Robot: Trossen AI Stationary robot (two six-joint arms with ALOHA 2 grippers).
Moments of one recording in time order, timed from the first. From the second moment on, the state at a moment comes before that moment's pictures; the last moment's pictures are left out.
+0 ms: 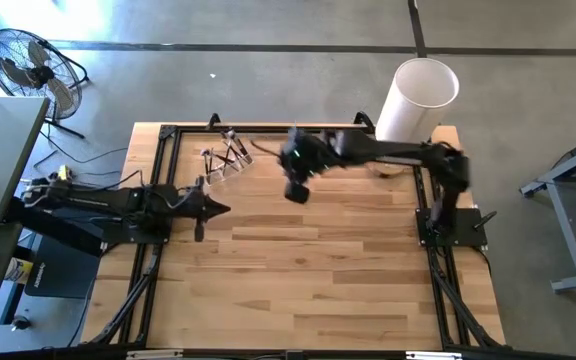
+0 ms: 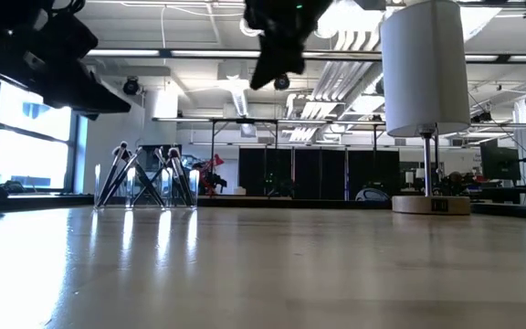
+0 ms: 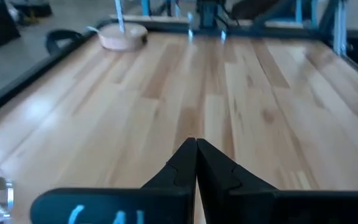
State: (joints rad) left arm -0.07 0.42 0.17 -0.02 -0.16 -0.06; right arm -0.19 1.86 1.76 -0.79 0.04 0.01
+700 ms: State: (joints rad) left arm 0.07 0.06 0.02 0.00 0.00 -0.03; right arm 0.14 1.09 0.79 -0.38 0.37 0.34
